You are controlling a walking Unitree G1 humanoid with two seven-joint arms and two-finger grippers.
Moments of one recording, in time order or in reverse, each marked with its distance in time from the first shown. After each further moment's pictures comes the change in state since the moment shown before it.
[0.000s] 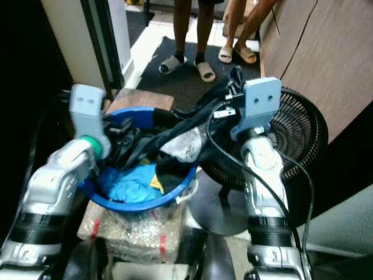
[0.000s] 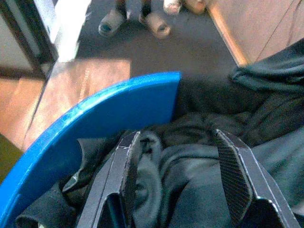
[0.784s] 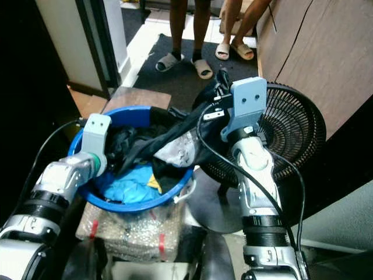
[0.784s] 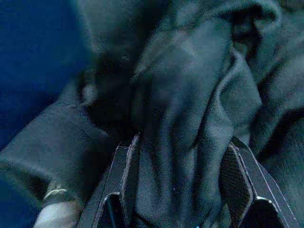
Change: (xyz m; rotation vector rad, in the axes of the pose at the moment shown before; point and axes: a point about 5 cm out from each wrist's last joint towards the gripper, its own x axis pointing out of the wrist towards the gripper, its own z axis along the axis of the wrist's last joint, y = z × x) left arm 0.004 0.039 -0.075 0.059 0.353 0.102; right arm -0.003 0.015 -0.003 0.031 0.020 0.047
